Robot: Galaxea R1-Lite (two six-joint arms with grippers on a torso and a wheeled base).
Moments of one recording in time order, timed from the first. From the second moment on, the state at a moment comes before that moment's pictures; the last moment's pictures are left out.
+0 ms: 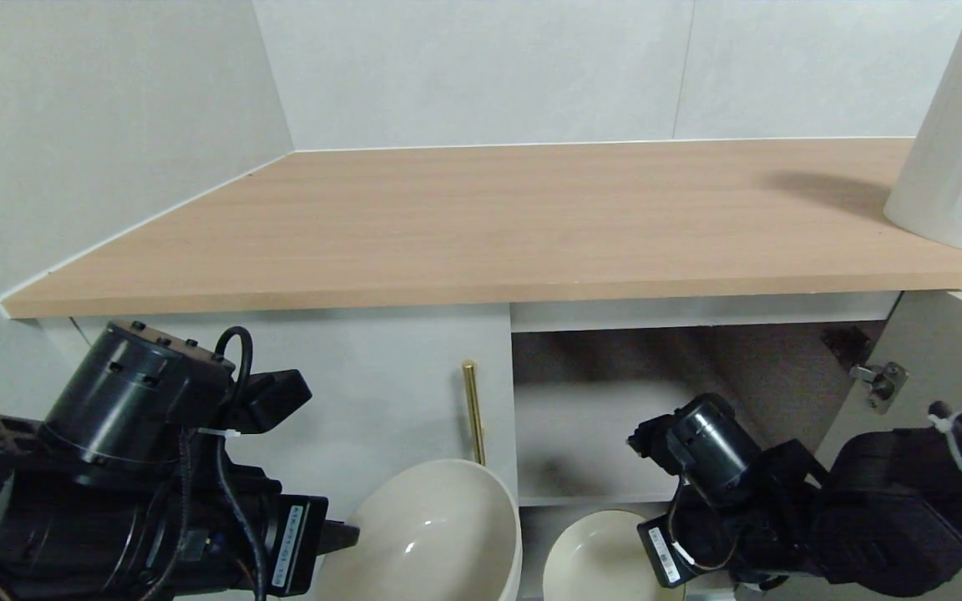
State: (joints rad) left arm -0.54 1.41 -0.77 0.26 -0.14 -0.41; right arm 0.72 1.90 -0.80 -0.09 -0.18 0.29
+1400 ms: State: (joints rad) left arm -0.54 1.41 -0.77 0.26 -0.14 -0.41; right arm 0.45 2.33 -0.97 -0.57 -0.37 0.54
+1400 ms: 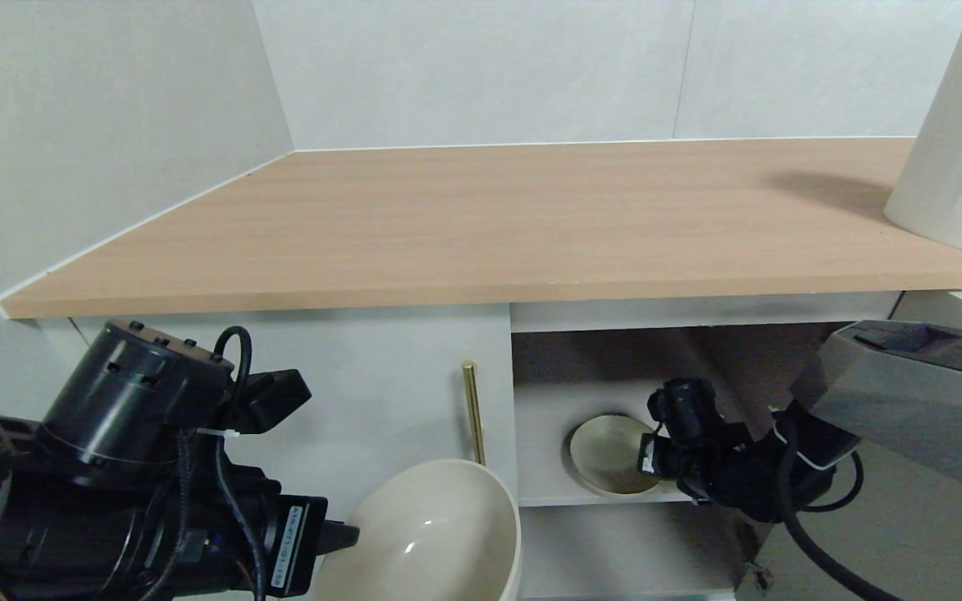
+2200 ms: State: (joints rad) left arm -0.54 1.41 -0.77 0.26 -0.14 -0.41; right arm 0.43 2.36 -1.00 -0.63 -0.41 0.54
